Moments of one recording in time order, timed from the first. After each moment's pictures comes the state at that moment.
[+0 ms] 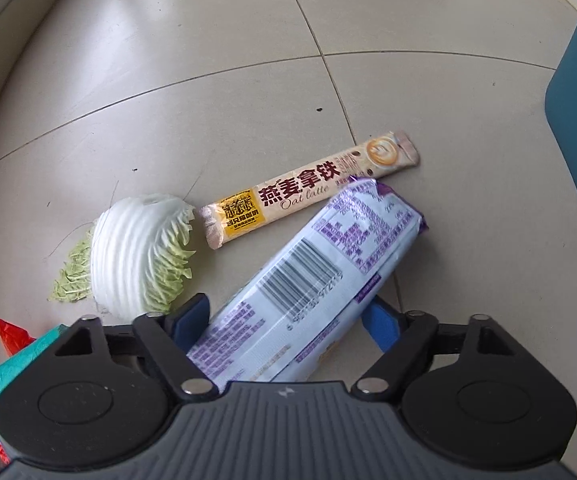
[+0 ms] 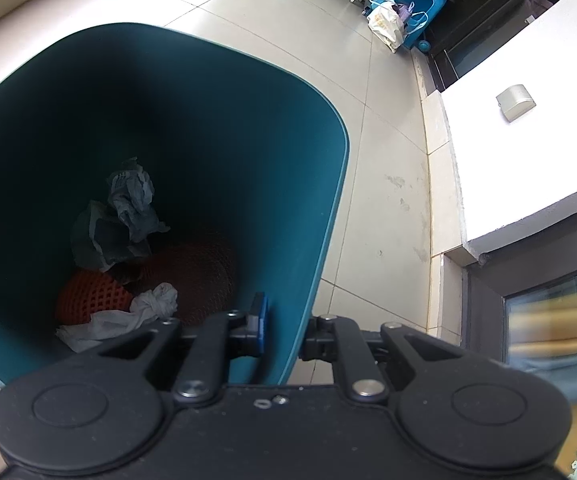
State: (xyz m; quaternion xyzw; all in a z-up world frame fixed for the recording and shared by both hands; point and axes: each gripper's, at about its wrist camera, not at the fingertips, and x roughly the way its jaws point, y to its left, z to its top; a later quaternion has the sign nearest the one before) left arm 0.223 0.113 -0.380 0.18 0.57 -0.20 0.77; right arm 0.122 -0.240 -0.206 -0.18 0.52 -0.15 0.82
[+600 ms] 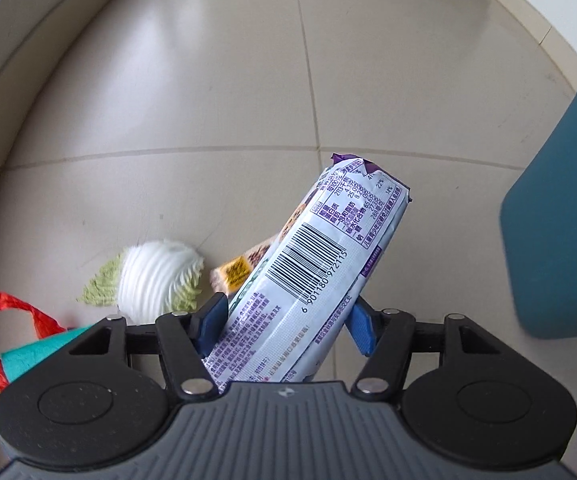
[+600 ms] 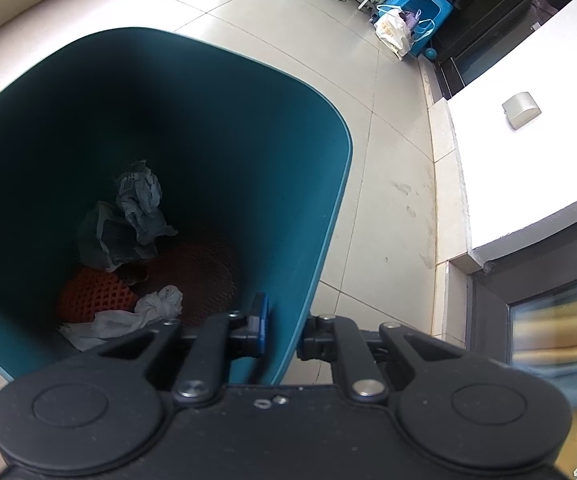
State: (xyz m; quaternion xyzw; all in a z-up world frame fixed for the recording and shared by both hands) left arm 0.229 0.108 -0.267 0.09 0.55 -0.18 0.81; right arm 0.118 -0.240 -0.203 -0.18 0.52 -0.14 0.83
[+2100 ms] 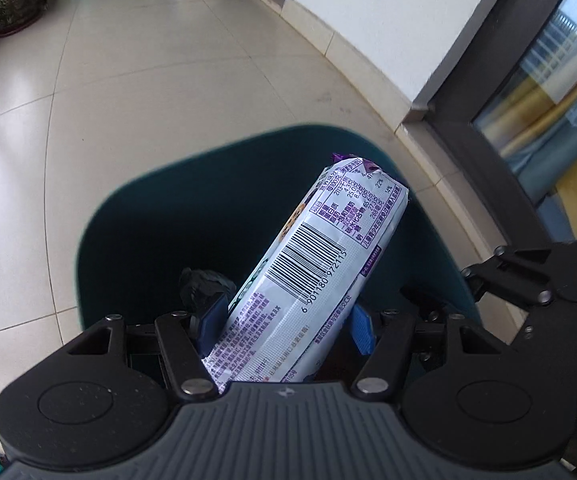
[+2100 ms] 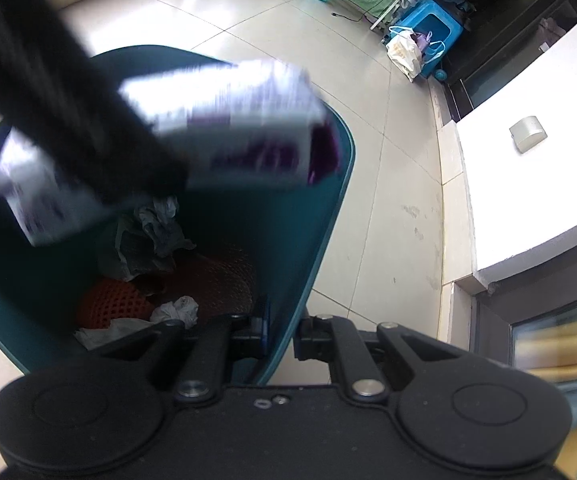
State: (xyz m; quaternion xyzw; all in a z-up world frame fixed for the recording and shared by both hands) left arm 0.182 -0.139 -0.110 0.11 0.51 -0.40 0.75; right arm 0.110 -0.232 -0.193 -0.19 0.50 -0.12 0.84
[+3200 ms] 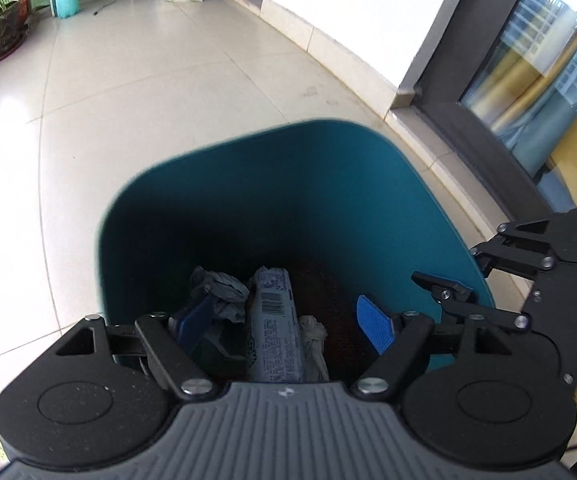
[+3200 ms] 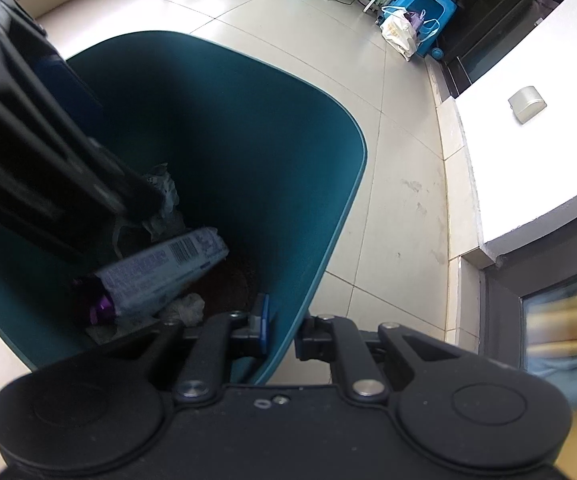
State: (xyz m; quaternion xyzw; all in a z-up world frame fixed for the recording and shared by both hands) left arm 0.172 -0.113 -0.101 0.14 0.47 -0.43 0.76; right arm 0.114 -0.249 -0.202 -0.16 0.51 -0.12 0.83
